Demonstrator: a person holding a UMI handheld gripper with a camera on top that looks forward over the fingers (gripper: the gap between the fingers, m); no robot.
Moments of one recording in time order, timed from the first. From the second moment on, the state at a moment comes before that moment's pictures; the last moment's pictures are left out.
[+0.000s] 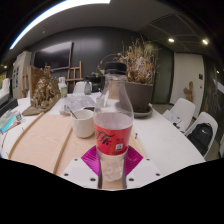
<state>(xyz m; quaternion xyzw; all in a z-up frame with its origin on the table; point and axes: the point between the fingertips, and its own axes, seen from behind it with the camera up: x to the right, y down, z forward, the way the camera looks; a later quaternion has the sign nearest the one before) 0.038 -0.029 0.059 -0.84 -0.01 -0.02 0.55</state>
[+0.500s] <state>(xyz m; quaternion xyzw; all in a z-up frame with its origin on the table) 0.117 0.032 0.157 -0.80 -0.11 -0.21 0.55</state>
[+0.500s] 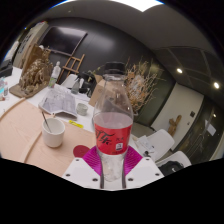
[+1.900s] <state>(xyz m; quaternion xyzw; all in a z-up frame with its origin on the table) 0.107 0.160 0.199 -0.73 -0.29 -0.29 0.55</state>
